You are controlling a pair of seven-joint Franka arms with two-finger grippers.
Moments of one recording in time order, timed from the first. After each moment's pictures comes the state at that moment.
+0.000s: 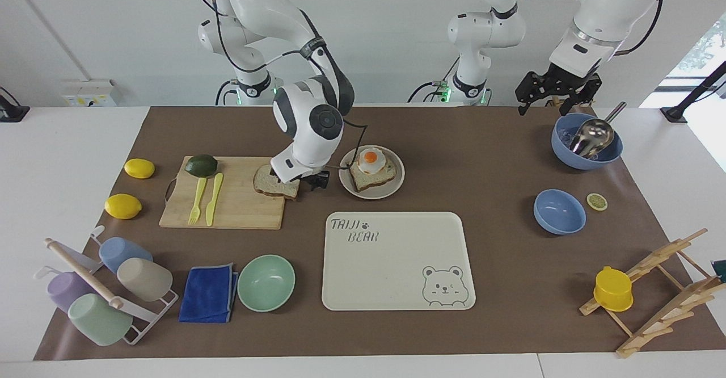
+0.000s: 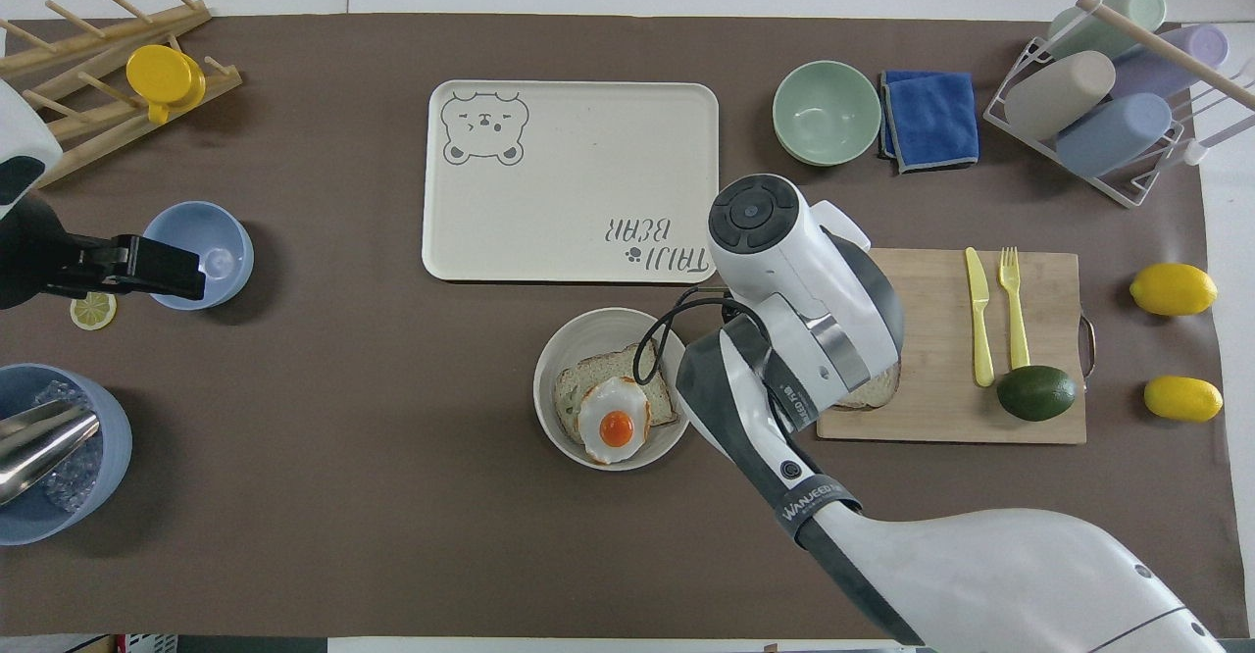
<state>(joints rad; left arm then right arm) -0.12 -0.08 -0.03 -1.63 -0.02 1.52 -0.06 0.54 0.34 -0.10 -1.87 -0.18 1.88 0.67</state>
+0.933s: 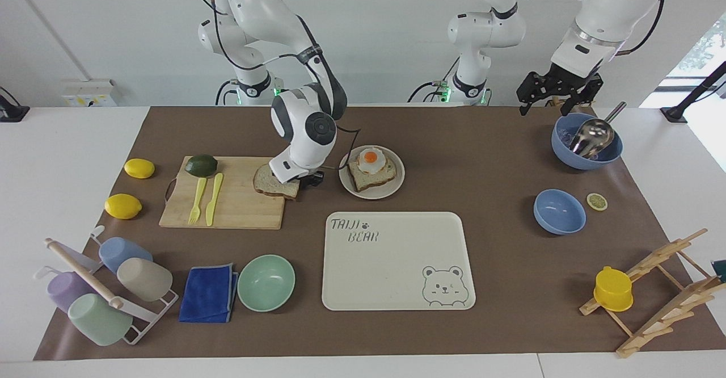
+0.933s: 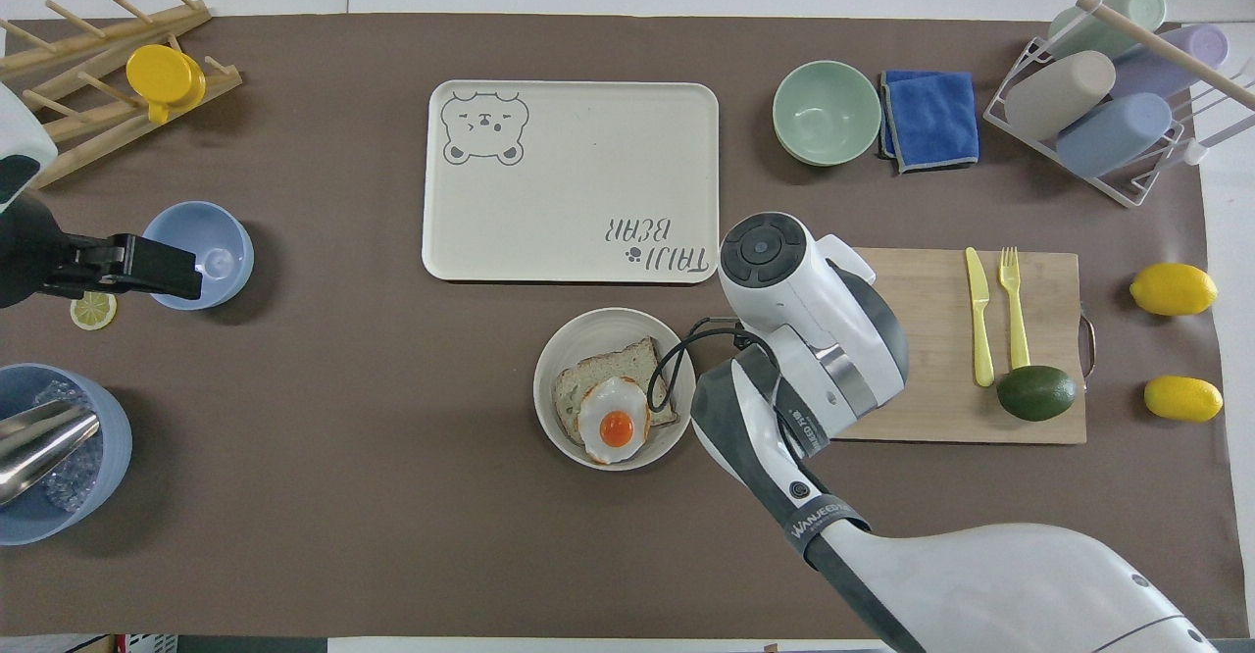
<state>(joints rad) -0.12 -0.08 -0.03 -1.63 -0.02 1.52 -0.06 0.54 0.31 -0.10 -1.98 -0.18 1.93 0.68</state>
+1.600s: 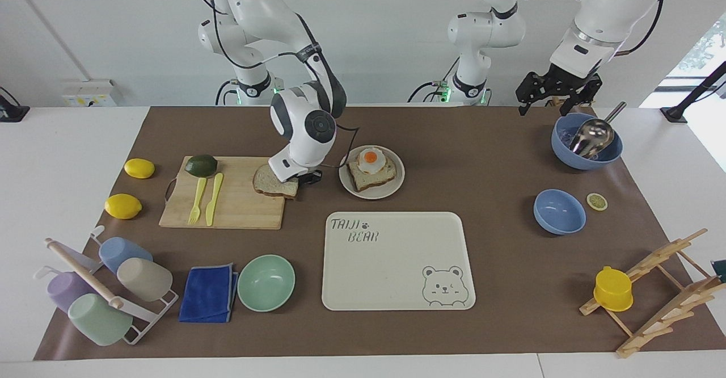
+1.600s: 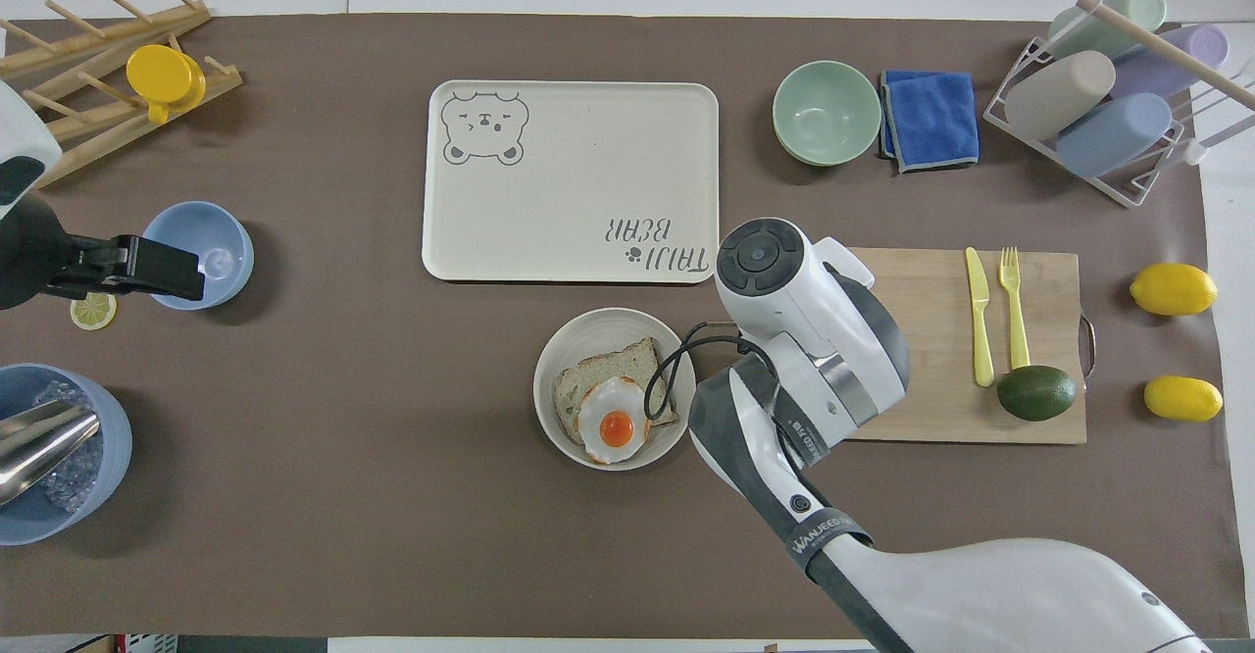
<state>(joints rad) -0.12 -0.08 -0.03 -1.63 -0.02 1.52 -0.06 0.56 0.28 -0.10 -1.98 -0.19 1.92 0.68</state>
